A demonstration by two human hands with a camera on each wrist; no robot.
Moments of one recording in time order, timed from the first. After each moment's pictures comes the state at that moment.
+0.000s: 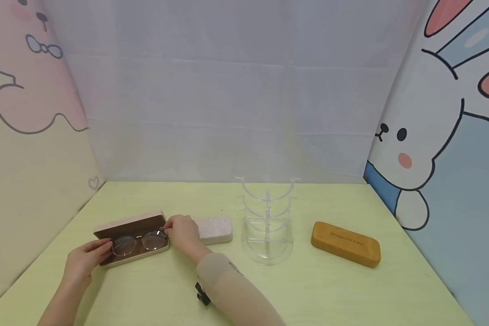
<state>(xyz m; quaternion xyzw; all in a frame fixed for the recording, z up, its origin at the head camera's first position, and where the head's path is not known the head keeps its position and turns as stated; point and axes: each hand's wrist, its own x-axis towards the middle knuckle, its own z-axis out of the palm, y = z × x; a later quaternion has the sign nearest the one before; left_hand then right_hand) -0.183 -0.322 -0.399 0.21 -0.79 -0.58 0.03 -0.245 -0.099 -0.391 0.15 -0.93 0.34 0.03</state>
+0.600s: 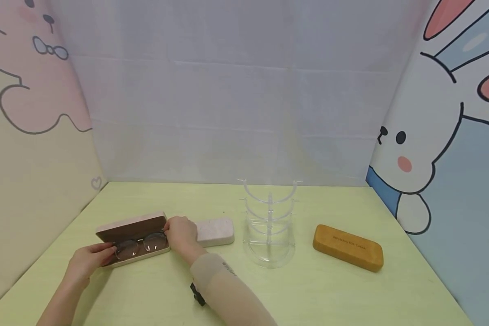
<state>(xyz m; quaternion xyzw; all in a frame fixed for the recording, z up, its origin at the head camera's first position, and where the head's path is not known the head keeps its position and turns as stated) -0.182 -0.329 -0.393 0.15 -0.89 -0.44 -0.02 -0.250 -0.113 -0.396 0.15 -0.96 0.23 0.04</state>
